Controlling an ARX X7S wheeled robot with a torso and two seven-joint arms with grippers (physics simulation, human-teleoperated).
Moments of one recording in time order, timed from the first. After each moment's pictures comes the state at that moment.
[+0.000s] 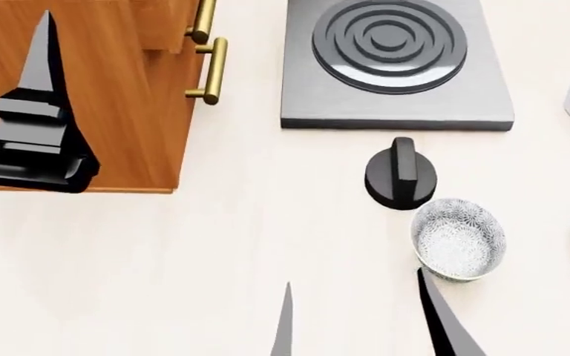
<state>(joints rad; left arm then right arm) -0.97 -0.17 0.03 0.97 -0.87 -1.45 -0.75 -0.09 0.38 -0.34 -0.84 0.16 0.18 0.38</state>
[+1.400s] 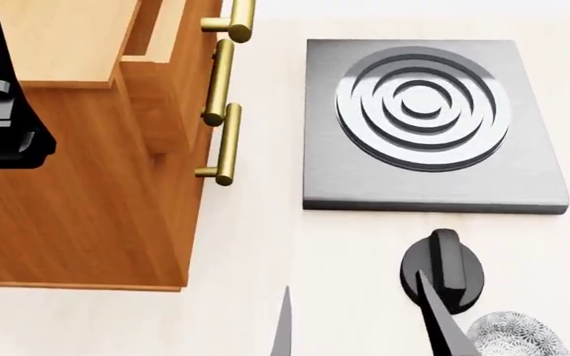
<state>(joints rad) -0.98 -0.24 0.01 0.94 -1.01 -1.39 -0.94 -0.08 0.40 -0.37 -0.83 0.15 0.16 0.40</state>
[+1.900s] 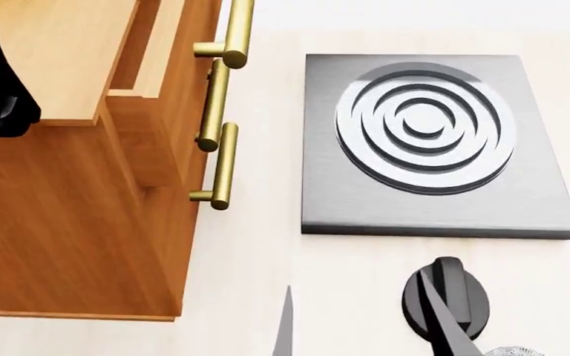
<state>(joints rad) -1.11 -0.24 -0.02 0.89 -1.18 -1.46 -1.07 -0.08 0.41 -0.36 -0.83 0.18 0.16 0.41</state>
